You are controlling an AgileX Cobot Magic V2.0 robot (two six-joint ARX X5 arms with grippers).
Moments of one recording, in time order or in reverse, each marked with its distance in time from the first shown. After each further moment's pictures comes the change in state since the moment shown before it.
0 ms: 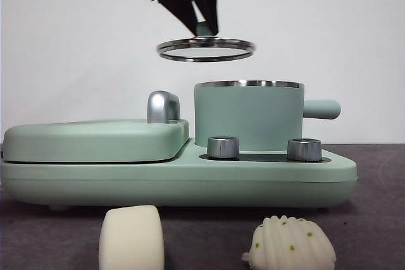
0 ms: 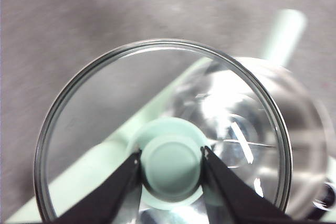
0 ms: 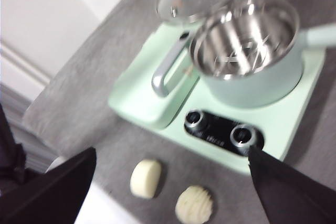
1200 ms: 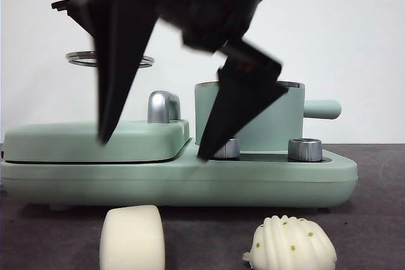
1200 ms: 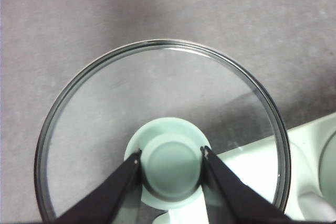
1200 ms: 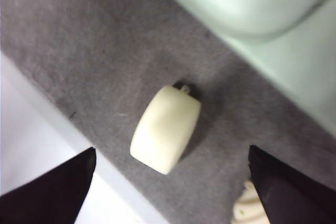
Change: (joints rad) left arm 0.355 -0.002 0.000 0.011 -0.010 -0.024; right arm 0.933 1.011 0.218 0.188 0.558 0.239
